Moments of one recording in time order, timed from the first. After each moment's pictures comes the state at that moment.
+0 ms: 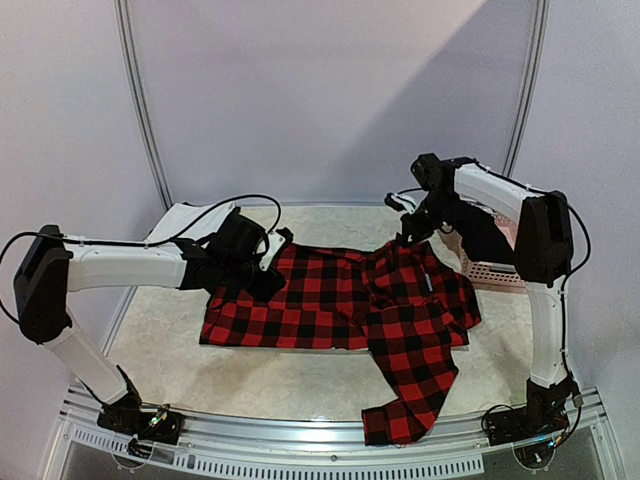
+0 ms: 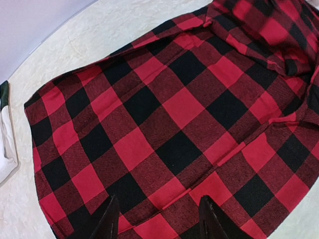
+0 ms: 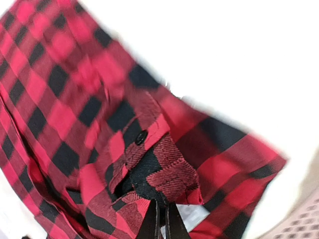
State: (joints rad) left arm -0.75 1.59 0.97 -0.19 -0.17 0.03; right arm 0.38 2.22 2.01 -1.05 -0.25 -0.23
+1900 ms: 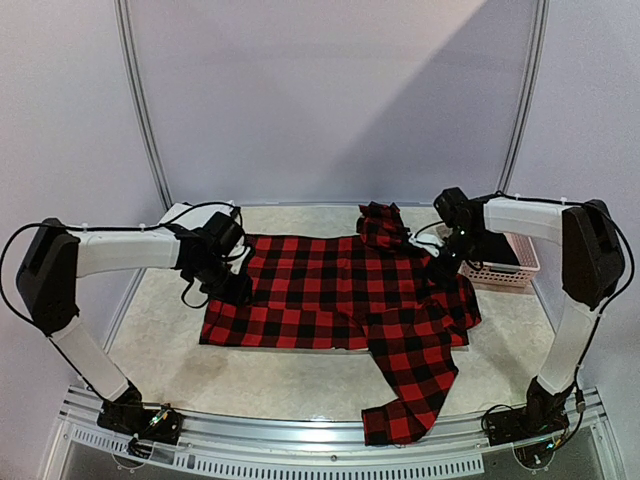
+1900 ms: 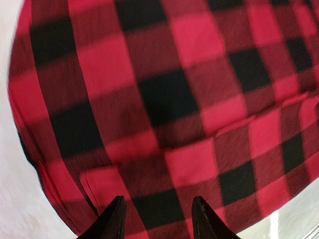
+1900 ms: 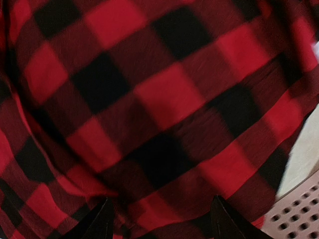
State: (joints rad) left arm -0.56 1.63 1.03 -0.57 -0.01 -0.23; right arm 0.37 1.85 1.36 -0.77 -0.16 -0.57
